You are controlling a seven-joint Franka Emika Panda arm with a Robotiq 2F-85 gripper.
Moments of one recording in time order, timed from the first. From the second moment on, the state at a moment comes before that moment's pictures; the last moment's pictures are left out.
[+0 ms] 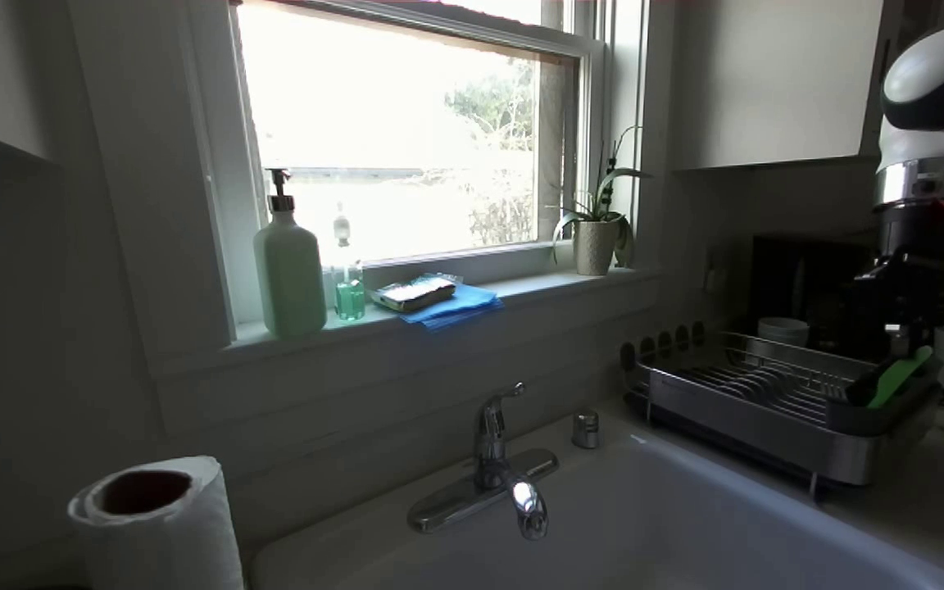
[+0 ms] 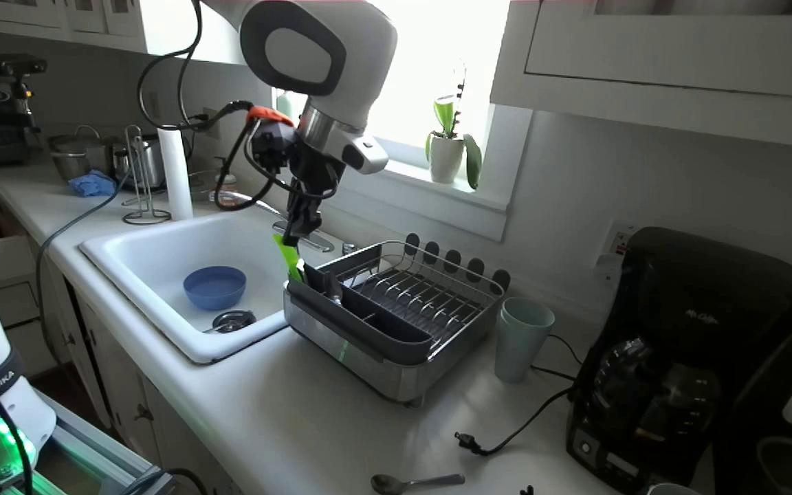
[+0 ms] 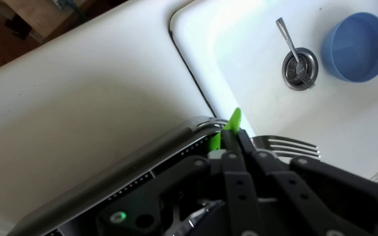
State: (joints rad) arm -0.36 -0.20 -0.41 -2.24 0.13 1.81 -0.02
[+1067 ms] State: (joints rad) arm -0.41 -0.20 -0.48 -1.93 0.12 1.43 -0.04
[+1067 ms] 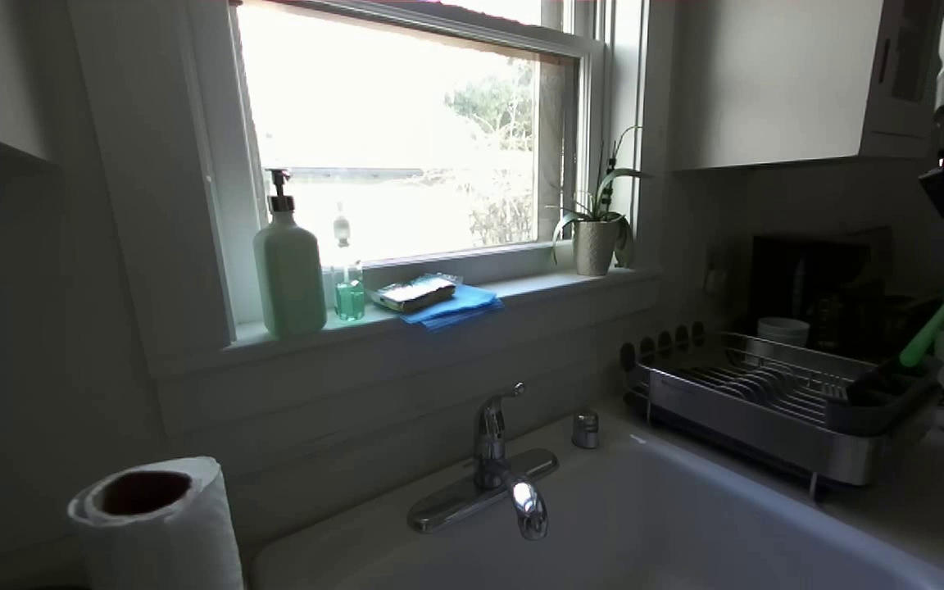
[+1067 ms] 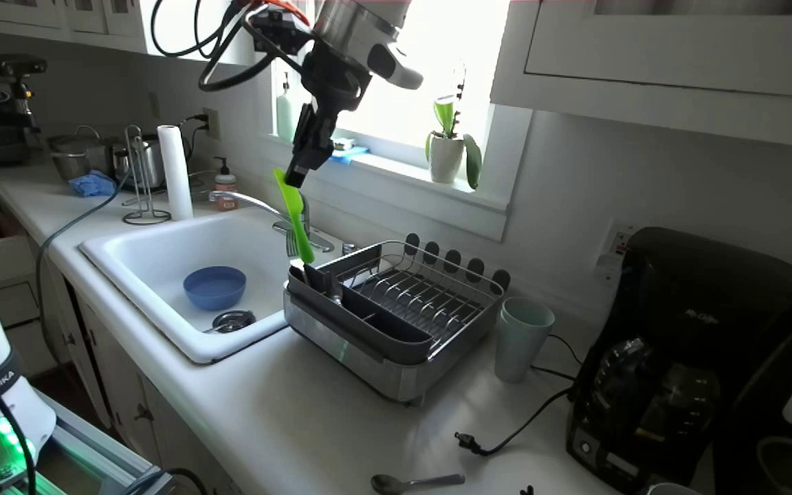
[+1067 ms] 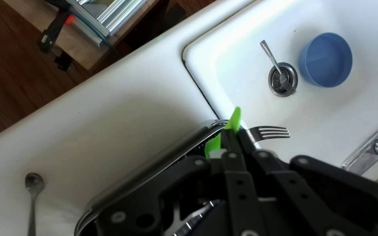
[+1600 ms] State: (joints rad) arm -0.46 -0.10 -0.54 -1.87 0.06 1.48 -0.06
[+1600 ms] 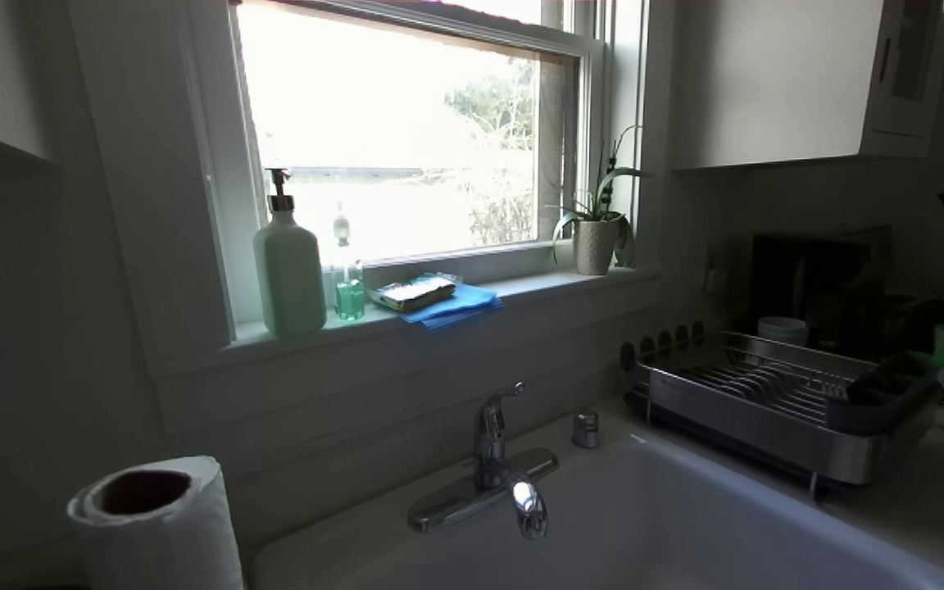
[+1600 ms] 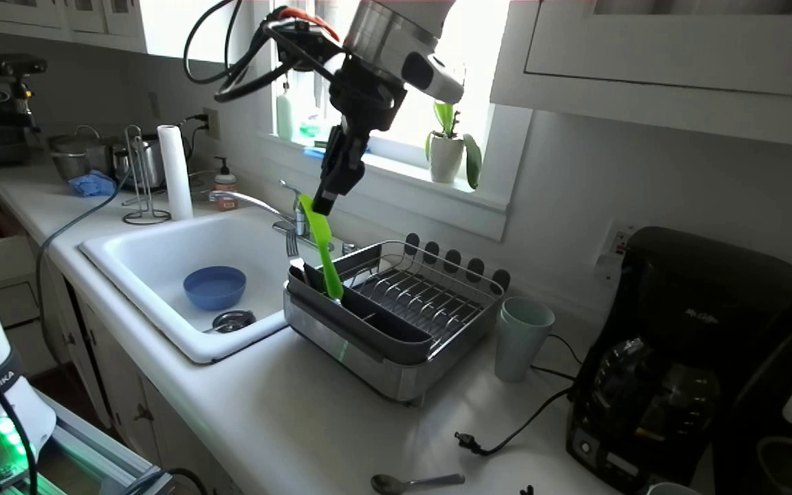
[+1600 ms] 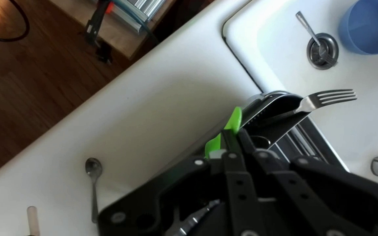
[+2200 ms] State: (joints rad) arm -0.51 0.05 -0.56 -1.79 0.06 1.60 -0.06
